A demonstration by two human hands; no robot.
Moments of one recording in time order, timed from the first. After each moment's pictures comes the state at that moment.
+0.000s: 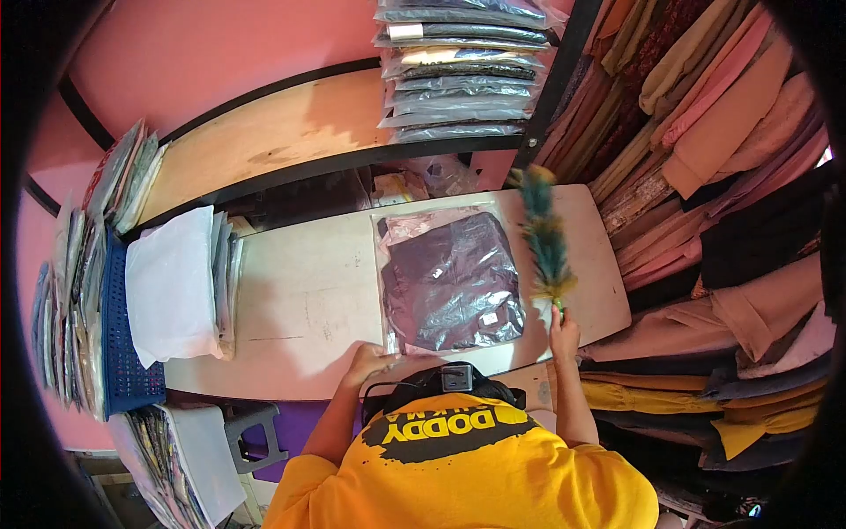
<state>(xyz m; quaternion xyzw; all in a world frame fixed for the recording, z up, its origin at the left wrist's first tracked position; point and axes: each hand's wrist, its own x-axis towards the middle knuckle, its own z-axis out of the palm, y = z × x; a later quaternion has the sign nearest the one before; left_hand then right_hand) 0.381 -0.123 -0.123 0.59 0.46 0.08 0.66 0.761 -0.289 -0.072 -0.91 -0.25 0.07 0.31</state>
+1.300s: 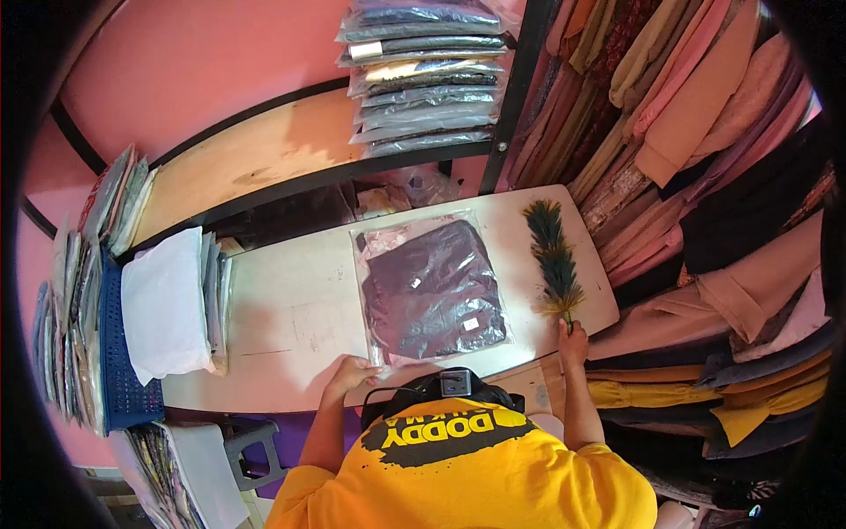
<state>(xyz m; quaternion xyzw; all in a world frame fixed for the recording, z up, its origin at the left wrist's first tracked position) 0.379 -0.123 -0.099 0.57 0.50 -0.02 0.65 0.800 -0.345 -0.080 -0.96 -0.22 0.10 0.16</state>
